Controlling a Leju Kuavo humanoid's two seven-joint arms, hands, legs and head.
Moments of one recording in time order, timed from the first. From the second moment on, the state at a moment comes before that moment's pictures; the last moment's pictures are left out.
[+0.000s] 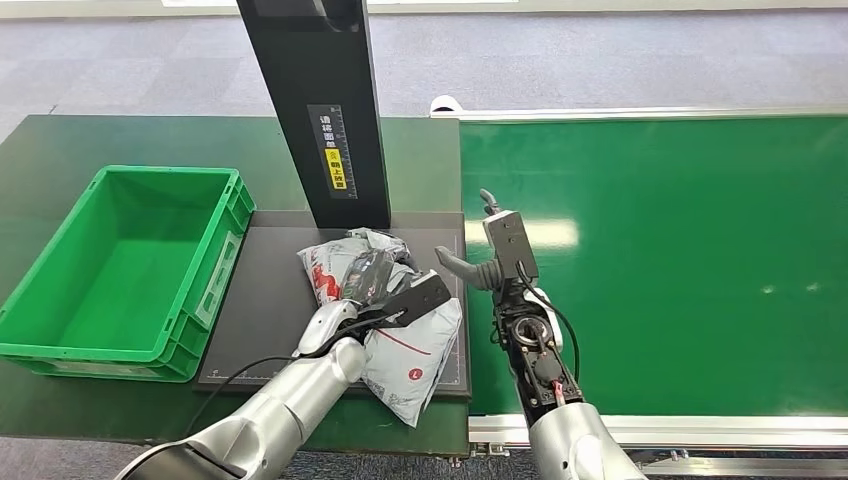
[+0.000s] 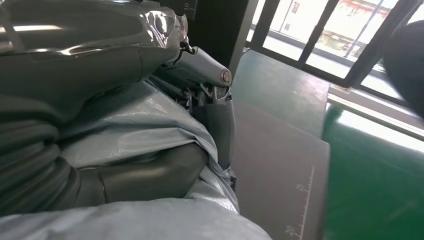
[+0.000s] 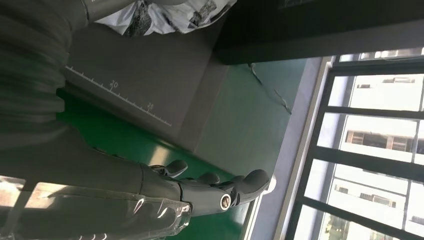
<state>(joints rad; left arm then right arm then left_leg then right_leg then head) -0.70 -0.32 -0.23 -0.45 -0.93 0.36 -0.20 -0.62 0.29 -0.04 -0.64 0.37 -0.07 -0.41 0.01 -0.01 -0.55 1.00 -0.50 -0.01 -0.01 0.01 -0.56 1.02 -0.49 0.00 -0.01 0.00</state>
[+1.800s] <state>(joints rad) -0.61 -0.19 0.64 -1.29 -1.32 0.69 -0.59 -0.58 0.29 0.12 -0.58 0.35 -0.15 -0.56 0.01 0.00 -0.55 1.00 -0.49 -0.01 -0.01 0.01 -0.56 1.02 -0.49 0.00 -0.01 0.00</state>
